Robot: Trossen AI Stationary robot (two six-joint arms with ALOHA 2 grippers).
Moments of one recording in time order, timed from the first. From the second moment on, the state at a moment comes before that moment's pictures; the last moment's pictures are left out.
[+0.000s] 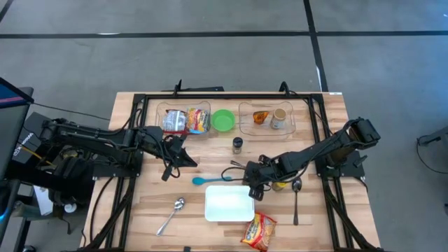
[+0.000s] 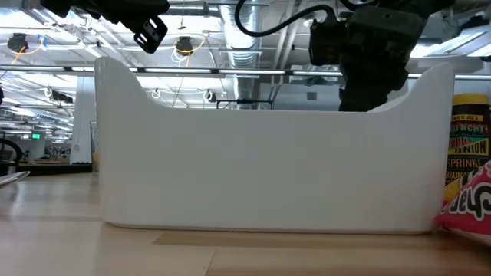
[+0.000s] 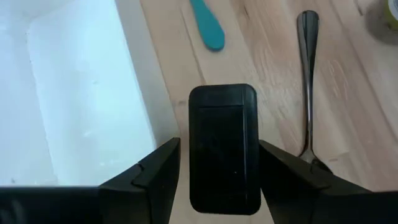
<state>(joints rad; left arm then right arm) -0.07 0.93 0.61 0.00 0.23 -0.13 0.32 1.63 0.99 -0.45 0.16 0.63</state>
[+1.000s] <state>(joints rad) -0.07 0.93 0.61 0.00 0.23 -0.13 0.28 1.63 0.99 -0.54 0.15 0.62</state>
